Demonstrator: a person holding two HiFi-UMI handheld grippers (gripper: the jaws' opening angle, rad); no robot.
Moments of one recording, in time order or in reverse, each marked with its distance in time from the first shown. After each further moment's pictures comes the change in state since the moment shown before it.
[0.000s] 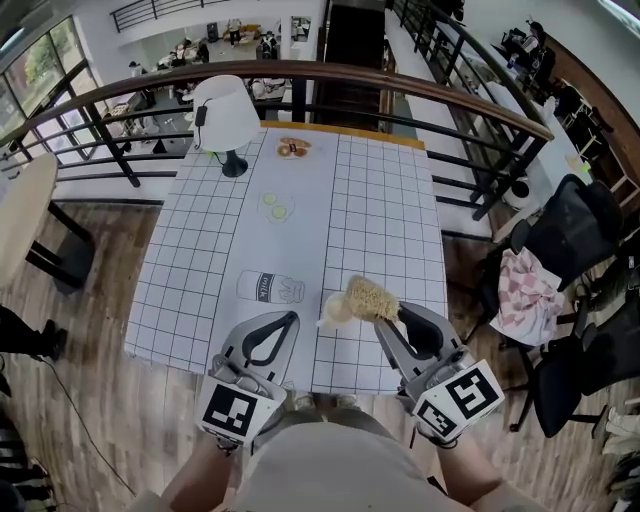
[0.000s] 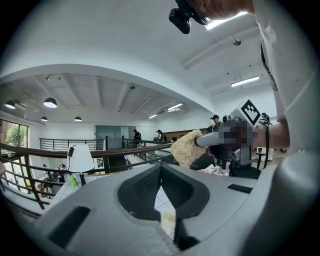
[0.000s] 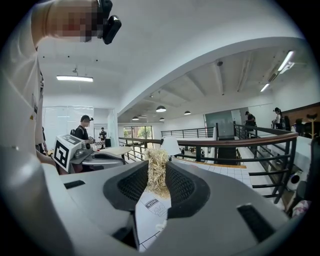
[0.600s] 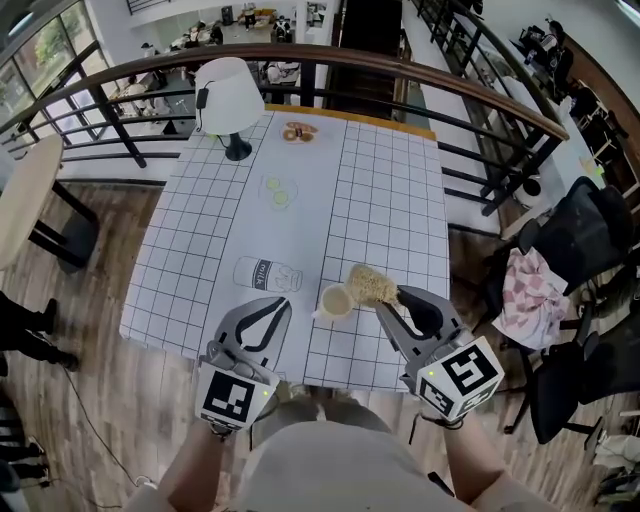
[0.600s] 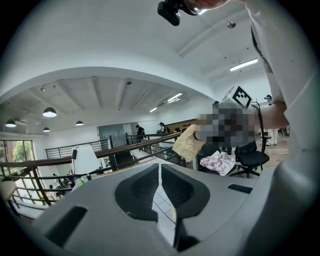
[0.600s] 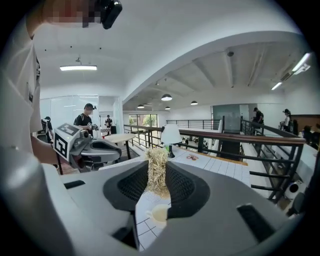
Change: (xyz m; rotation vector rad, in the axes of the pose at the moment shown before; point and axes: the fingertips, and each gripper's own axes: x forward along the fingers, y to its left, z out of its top) left arm 0.021 0.004 -0.026 0.134 0.079 0.055; right arm 0.015 -0.038 -0.030 -0.053 0.137 0.056
